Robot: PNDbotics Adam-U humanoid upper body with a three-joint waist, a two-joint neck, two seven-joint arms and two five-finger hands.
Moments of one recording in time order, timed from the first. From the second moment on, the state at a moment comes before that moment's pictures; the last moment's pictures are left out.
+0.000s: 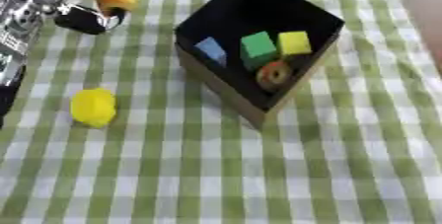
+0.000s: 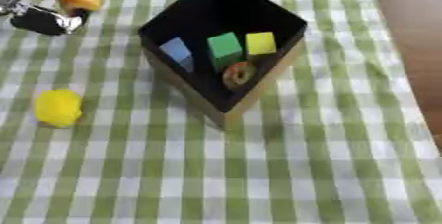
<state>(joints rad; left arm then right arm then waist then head) -1.01 0.51 -0.20 -1.36 -0.81 -0.01 -0.39 -0.70 -0.60 -0.03 -1.98 -0.14 -0.26 0.04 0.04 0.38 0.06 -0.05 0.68</state>
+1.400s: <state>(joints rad) -1.08 0.15 -0.33 -1.29 -0.99 -0.09 -0.42 -0.72 -0.58 -0.02 -1.98 -0.16 -0.26 0.06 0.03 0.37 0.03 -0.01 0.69</state>
